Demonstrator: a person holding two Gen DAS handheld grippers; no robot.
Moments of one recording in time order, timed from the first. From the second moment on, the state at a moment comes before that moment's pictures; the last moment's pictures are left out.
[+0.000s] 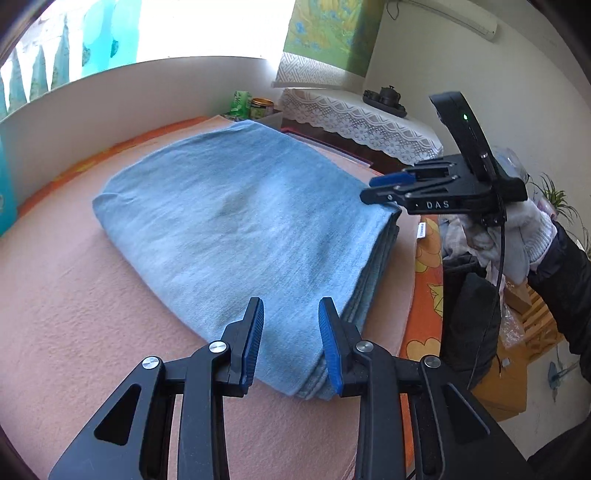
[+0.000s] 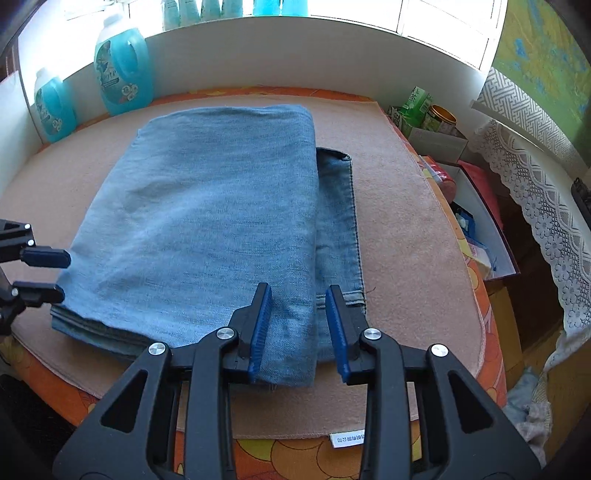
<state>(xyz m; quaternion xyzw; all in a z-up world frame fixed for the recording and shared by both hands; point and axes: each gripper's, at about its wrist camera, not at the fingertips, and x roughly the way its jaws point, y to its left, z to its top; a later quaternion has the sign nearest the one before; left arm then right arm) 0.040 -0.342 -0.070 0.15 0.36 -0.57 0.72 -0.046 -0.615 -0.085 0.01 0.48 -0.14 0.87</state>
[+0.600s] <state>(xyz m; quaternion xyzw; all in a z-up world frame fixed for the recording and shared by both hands) 0.079 -0.317 -0.058 0.12 0.39 -0.49 0.78 -0.038 -0.631 -0.055 0.06 0.41 -0.14 0.90</state>
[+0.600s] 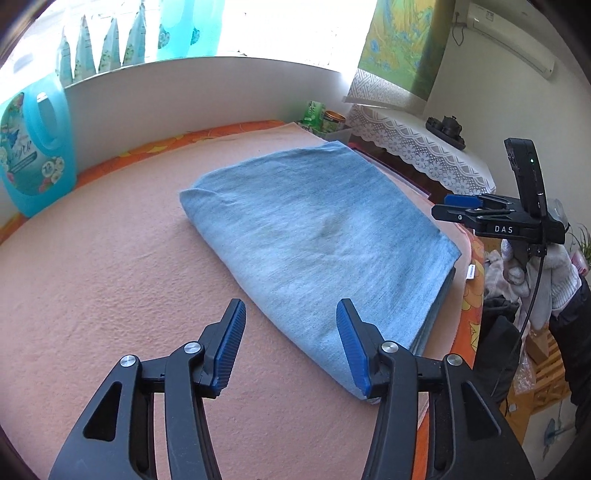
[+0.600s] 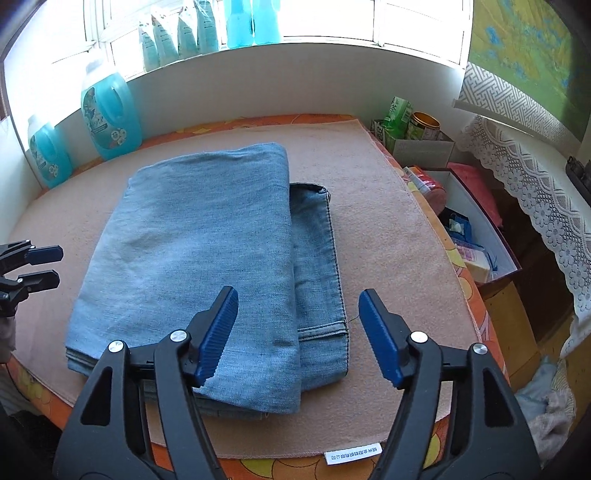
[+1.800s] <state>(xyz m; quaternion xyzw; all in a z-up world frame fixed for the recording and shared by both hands) 0.132 -0.345 -0.093 0.01 0.49 -0.45 0.75 0.046 -0.701 -0.105 0.15 0.48 -0.06 0.86</state>
